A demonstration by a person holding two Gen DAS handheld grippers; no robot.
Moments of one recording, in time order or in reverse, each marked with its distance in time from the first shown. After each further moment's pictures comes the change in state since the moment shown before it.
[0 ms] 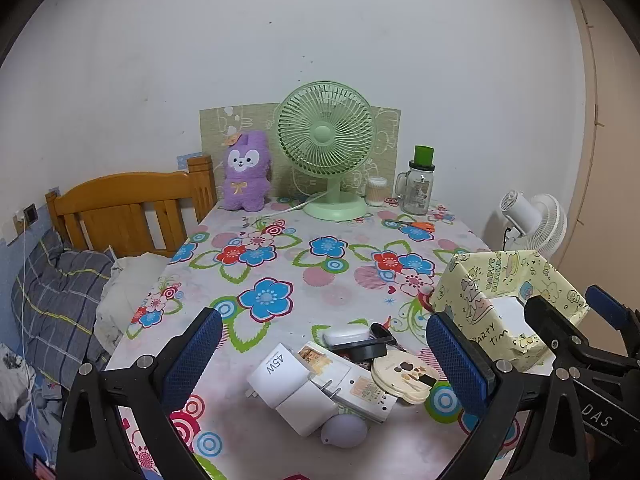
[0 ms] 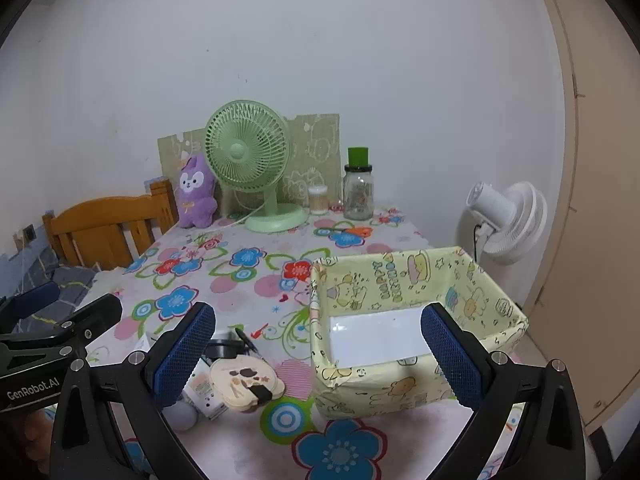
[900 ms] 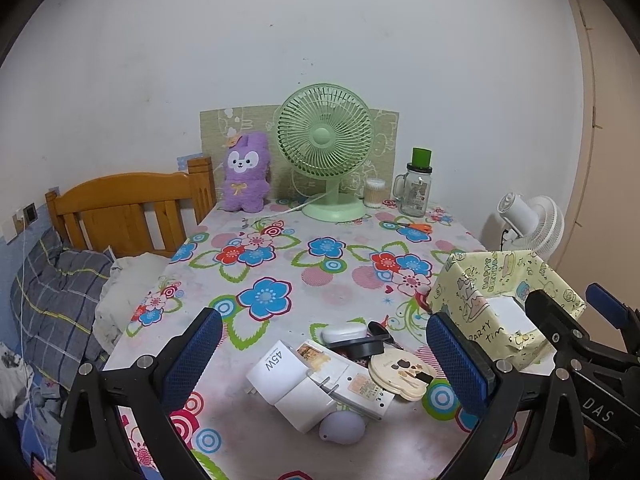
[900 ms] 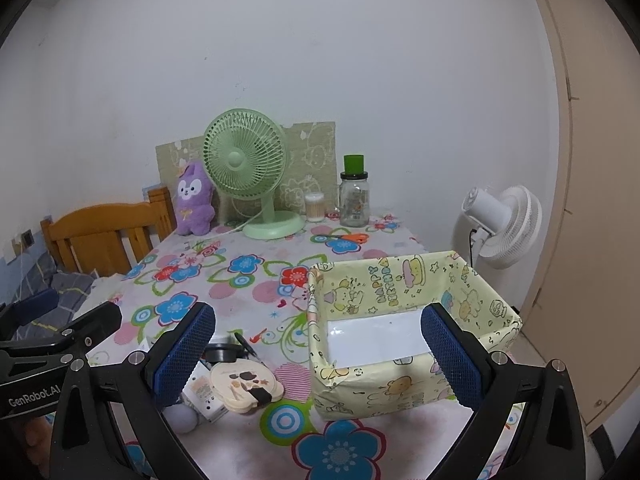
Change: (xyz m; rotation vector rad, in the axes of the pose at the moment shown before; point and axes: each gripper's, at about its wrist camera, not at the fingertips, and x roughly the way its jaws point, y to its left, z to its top) left arm -0.003 -0.004 -0.001 0.001 -0.007 0.000; right arm -0.007 0.001 -0.004 0.013 -0.026 -0.011
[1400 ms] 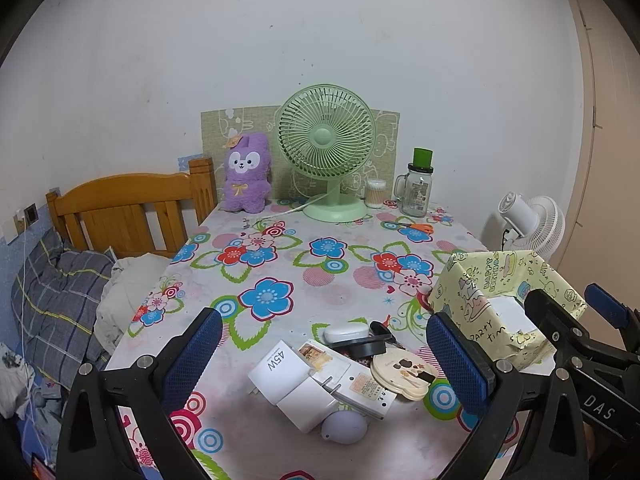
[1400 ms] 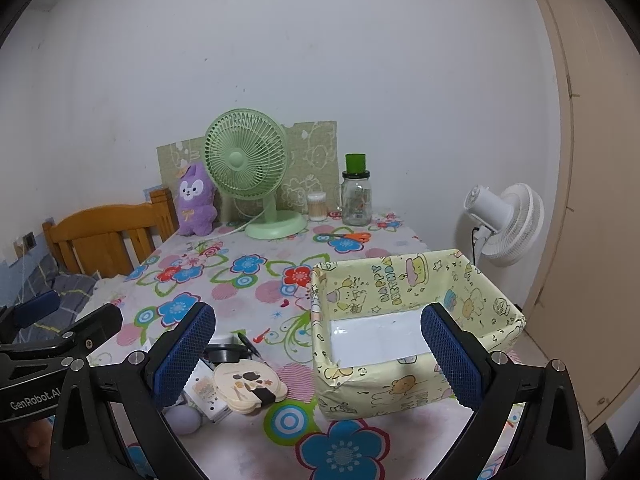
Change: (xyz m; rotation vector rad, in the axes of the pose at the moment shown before) left arm 0.000 0.000 -0.001 0.001 -0.002 0.001; right arm 0.001 0.001 0.000 0.011 0.010 0.011
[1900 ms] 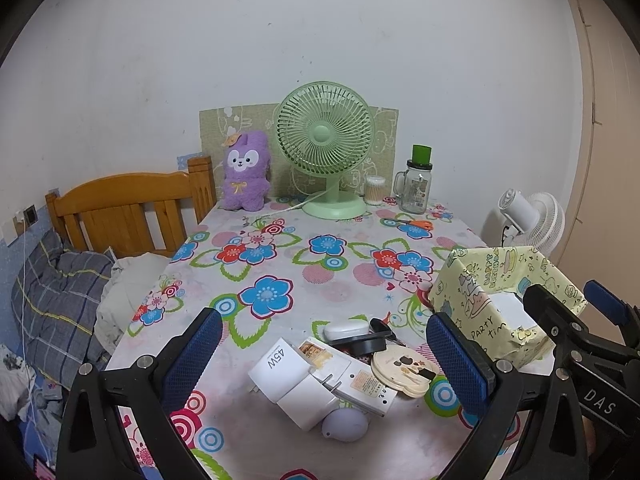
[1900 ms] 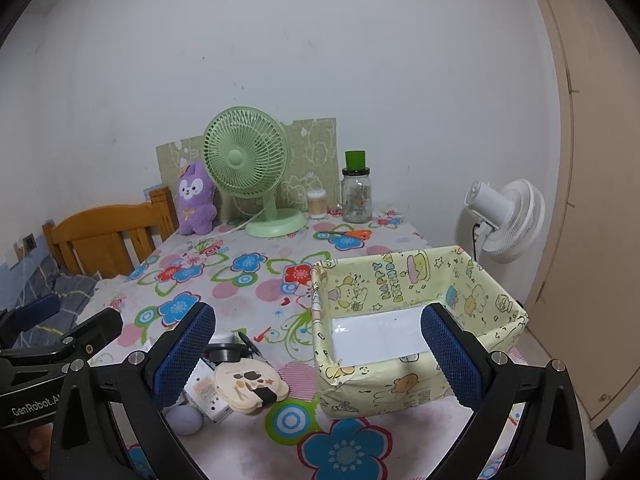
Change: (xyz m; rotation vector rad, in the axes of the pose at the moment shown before) left arm 0.002 0.004 -0.001 0.004 0.008 -0.004; right arm 0.002 0.000 -0.001 0.007 0.002 -0.002
